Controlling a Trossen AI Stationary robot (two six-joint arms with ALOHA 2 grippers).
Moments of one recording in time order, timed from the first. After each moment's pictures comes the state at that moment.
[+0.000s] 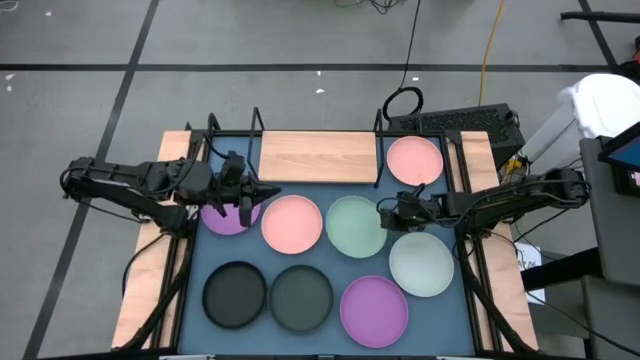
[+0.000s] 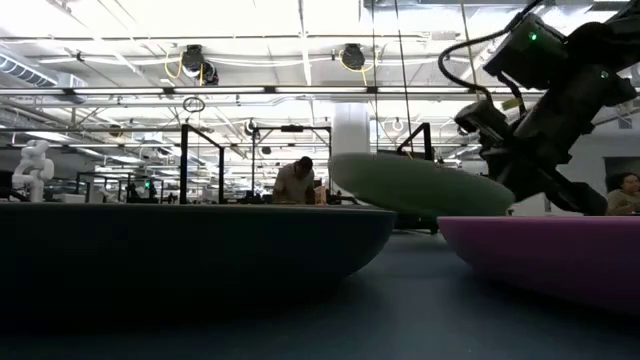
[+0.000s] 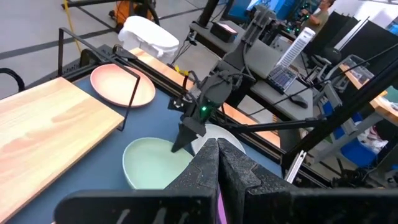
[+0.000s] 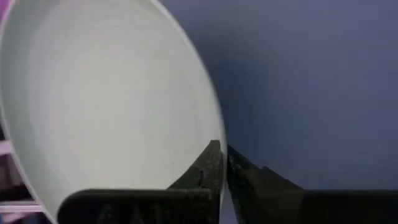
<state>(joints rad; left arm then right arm) -0.18 1.04 1.17 -0.41 -0.32 -0.59 -0.01 1.12 0.32 -0.04 0.02 1.49</state>
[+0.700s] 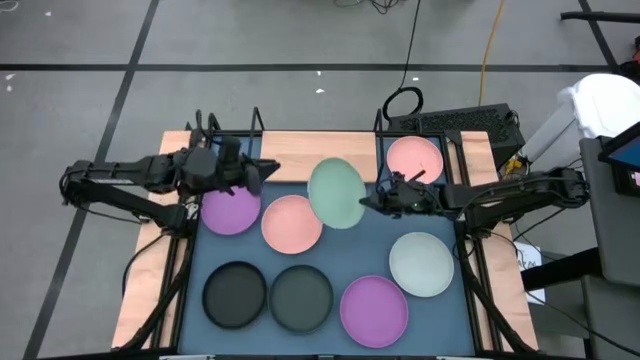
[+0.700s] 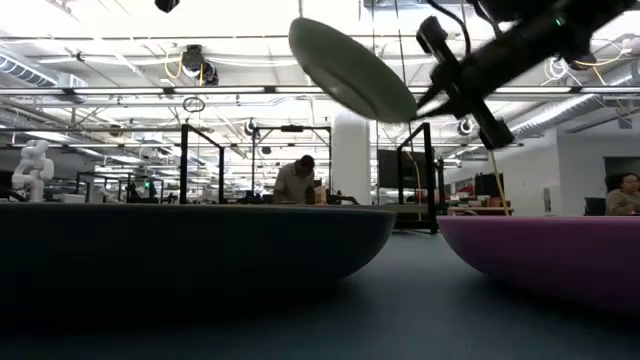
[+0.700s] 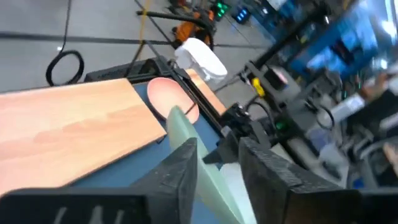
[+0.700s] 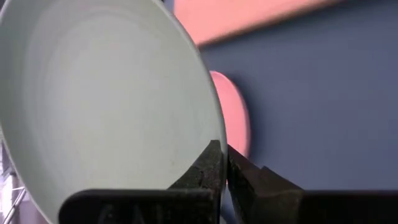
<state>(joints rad) -0.04 1.04 1.17 -0.44 -0.44 -0.84 -0.01 1.12 0.56 0.06 0.23 1.53</state>
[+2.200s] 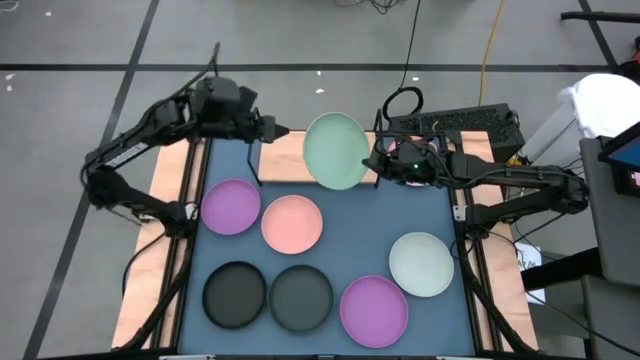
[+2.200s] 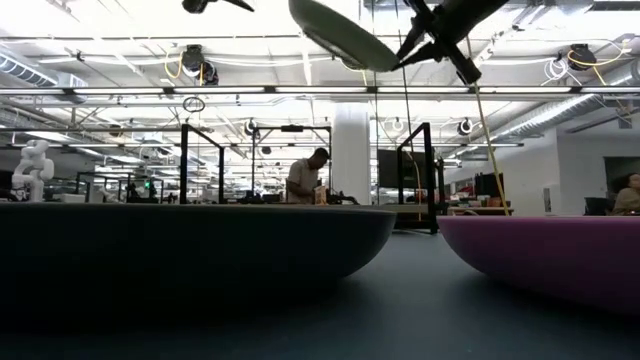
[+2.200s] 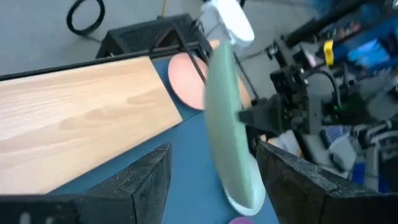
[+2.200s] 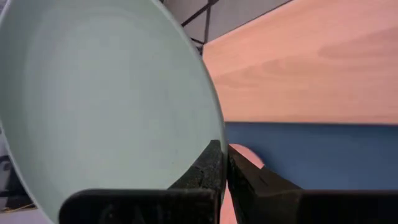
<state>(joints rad) 0.38 1.36 1.74 -0.94 0.05 -0.81 -0.20 1.15 0.97 -0.36 0.26 1.38</state>
